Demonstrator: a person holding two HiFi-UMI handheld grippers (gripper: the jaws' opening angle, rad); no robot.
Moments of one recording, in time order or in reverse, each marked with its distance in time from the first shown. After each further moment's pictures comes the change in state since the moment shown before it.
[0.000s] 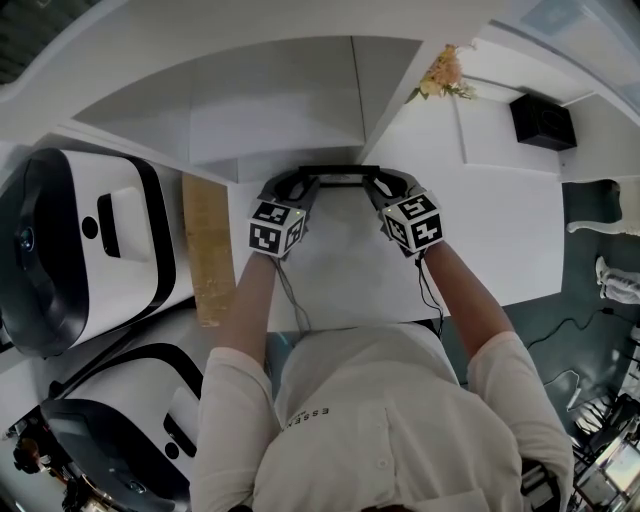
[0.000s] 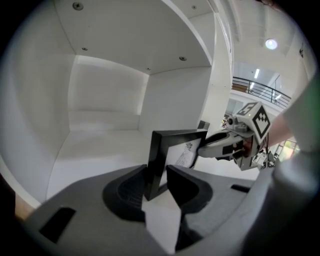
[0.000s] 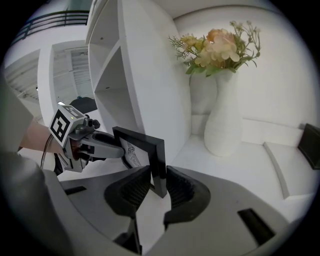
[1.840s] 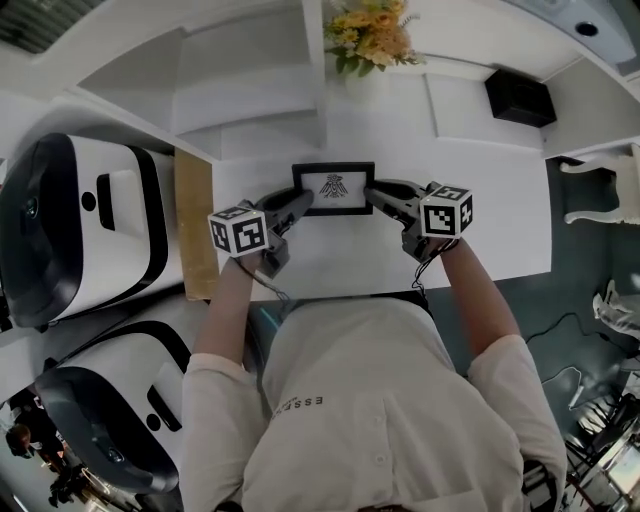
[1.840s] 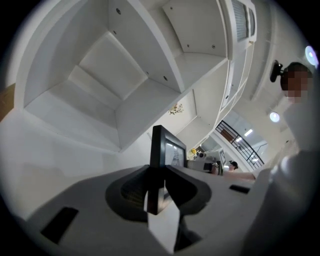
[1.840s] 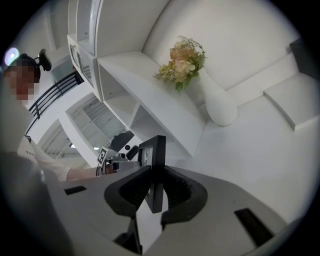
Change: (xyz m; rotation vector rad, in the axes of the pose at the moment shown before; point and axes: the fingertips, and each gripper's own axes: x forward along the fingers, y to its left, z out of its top) left arm -0.063 -0.113 0.001 -0.478 -0.061 -0.355; right arm -0.125 0.031 -0.016 0.397 -0.084 0.481
